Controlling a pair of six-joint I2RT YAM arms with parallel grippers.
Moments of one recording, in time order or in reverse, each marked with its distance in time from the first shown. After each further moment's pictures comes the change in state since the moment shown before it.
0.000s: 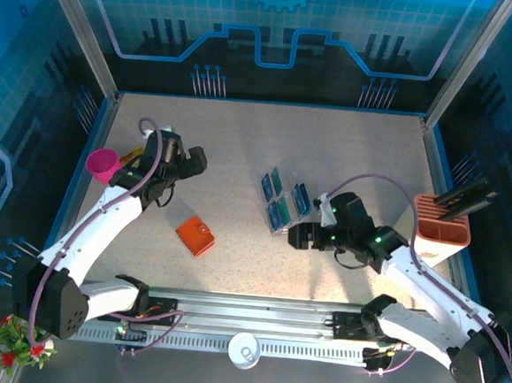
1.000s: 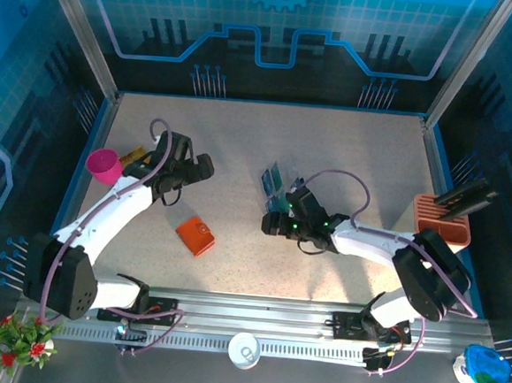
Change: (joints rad) left arm -0.002 0.132 0.018 -0.024 0.095 -0.053; right arm 0.077 0.583 0.095 0.488 0.196 0.177
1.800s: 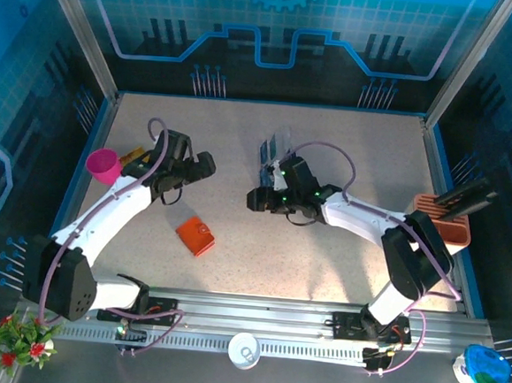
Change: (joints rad) left arm 0.000 -0.031 0.006 -0.012 0.040 -0.048; right arm -0.020 0.090 0.262 -0.104 -0.275 -0.126
